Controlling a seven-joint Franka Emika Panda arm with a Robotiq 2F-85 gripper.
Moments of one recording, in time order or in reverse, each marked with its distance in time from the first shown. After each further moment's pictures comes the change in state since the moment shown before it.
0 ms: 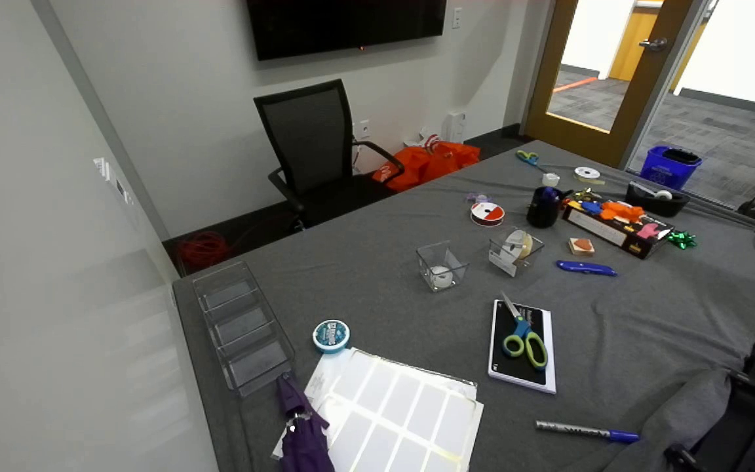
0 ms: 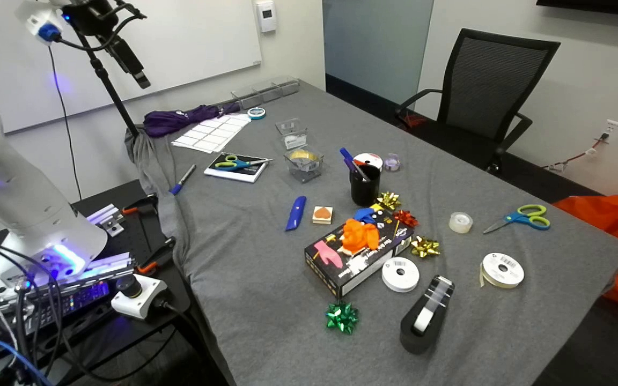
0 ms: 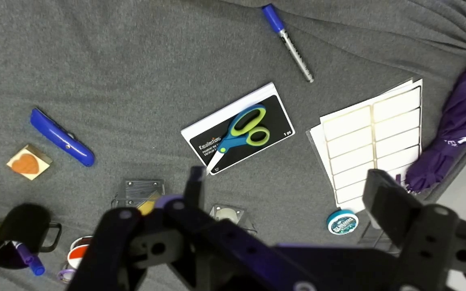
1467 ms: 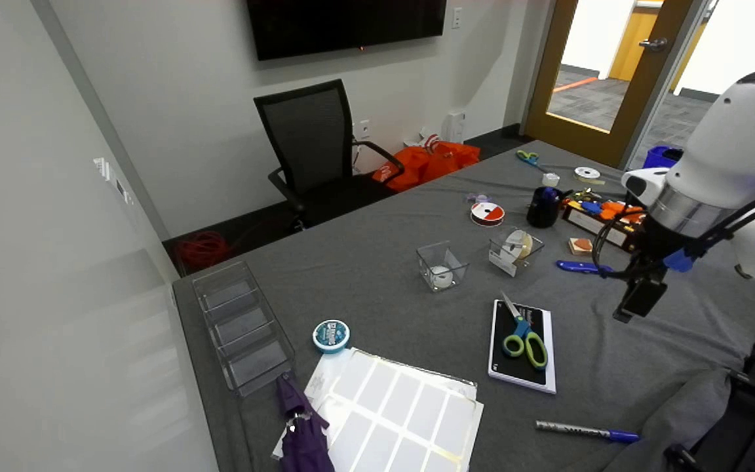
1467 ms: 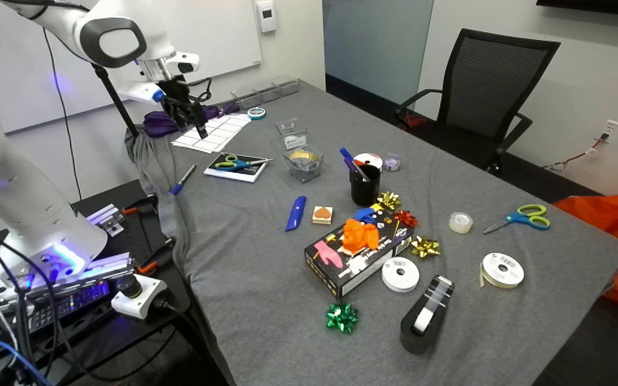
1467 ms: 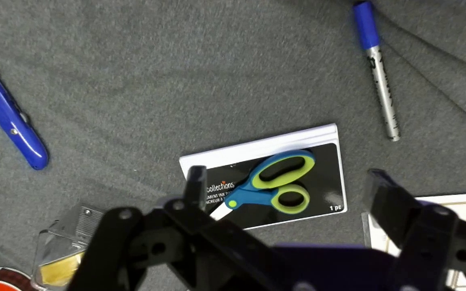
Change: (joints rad) arm 0.042 0.708 0.138 -0.003 -0.144 0.569 -0.042
